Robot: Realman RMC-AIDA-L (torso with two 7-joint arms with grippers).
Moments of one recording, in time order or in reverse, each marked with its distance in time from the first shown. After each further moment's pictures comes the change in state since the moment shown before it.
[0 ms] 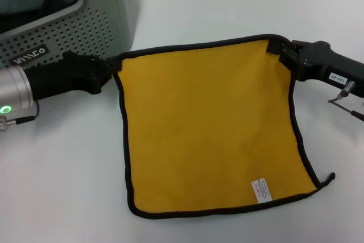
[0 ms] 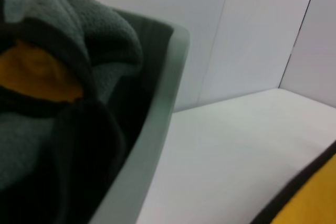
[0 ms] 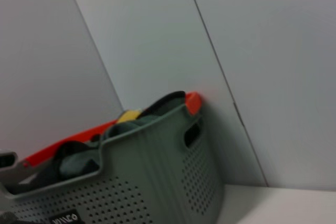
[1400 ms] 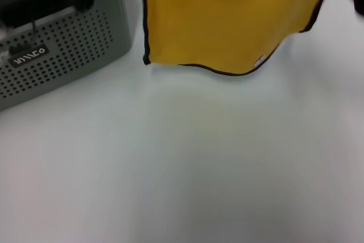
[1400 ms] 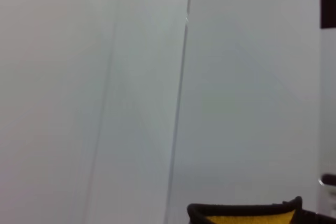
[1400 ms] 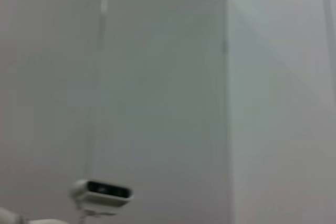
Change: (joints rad) left arm -0.070 0.090 0.102 -0.002 -0.509 0.443 0.086; right arm -0.037 -0.082 0.072 -0.310 0.084 -0.394 -0.126
